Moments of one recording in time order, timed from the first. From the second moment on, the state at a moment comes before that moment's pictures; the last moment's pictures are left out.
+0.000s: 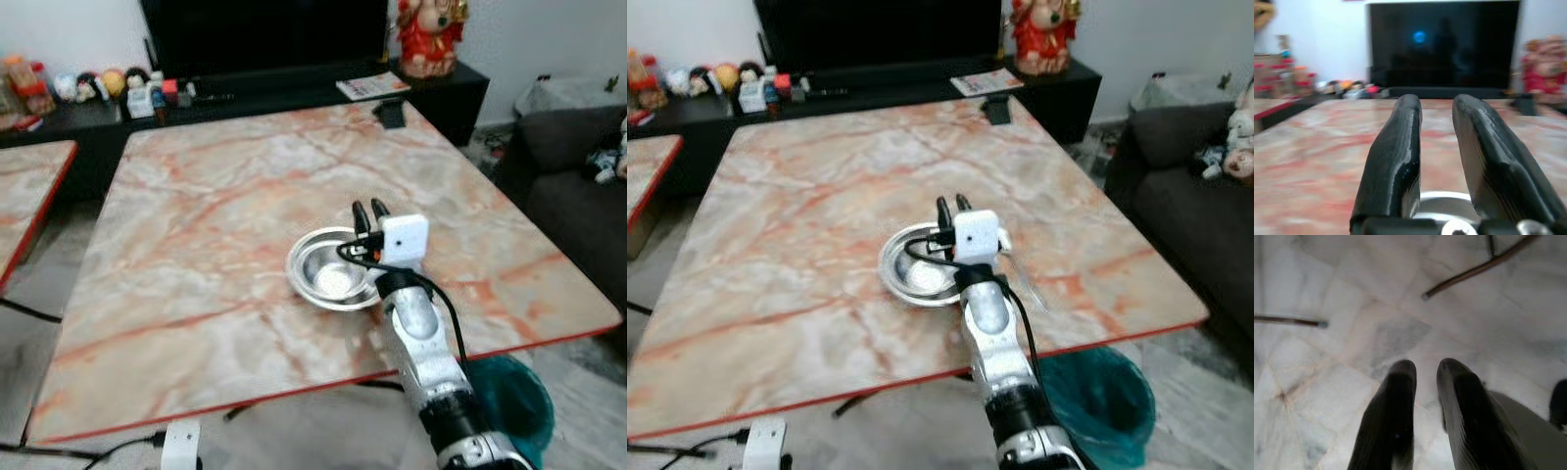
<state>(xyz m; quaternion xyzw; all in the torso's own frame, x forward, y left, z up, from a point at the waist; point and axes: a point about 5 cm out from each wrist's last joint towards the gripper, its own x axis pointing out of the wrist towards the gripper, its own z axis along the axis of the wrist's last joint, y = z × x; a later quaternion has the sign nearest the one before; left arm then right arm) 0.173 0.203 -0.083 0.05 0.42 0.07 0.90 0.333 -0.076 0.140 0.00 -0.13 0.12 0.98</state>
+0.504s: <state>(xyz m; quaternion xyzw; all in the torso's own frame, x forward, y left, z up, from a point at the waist) 0.175 0.203 -0.083 0.05 0.42 0.07 0.90 0.317 -0.099 0.097 -0.03 -0.07 0.12 0.99</state>
